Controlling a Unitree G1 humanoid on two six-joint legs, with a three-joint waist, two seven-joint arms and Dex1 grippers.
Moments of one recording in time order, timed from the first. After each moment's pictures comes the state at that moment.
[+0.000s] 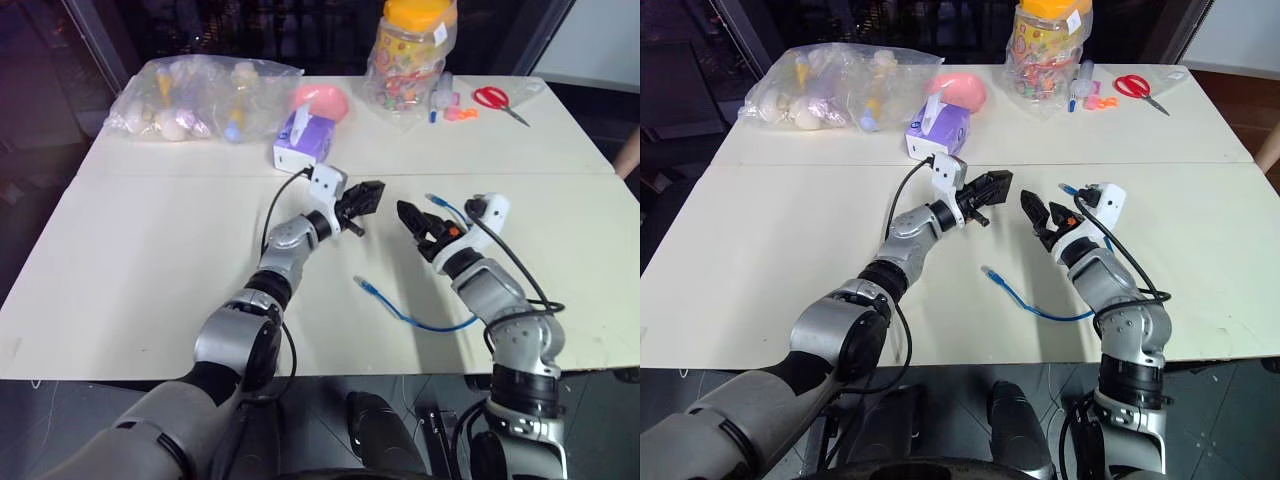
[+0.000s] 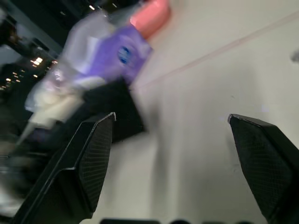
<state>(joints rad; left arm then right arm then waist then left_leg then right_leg) -1.04 -0.09 0.09 1.26 -0.15 -0.34 -0.67 -0.29 -0.19 -0.31 -0.29 0.85 0.74 0.05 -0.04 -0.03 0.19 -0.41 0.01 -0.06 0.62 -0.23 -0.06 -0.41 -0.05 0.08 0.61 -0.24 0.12</state>
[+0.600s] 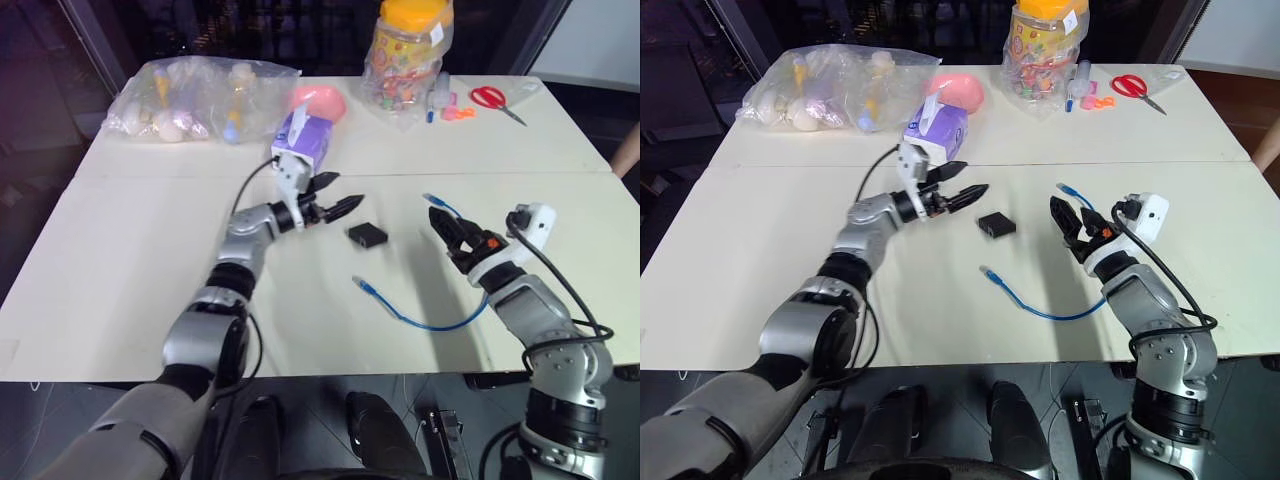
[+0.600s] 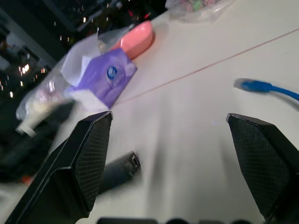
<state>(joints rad) -0.90 0.13 0.10 0.85 -0.23 -0.05 -0.99 -0.16 -0.35 -0.38 -0.37 0.90 0.76 0.12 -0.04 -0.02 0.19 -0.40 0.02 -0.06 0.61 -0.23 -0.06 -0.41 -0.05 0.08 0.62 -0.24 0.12</state>
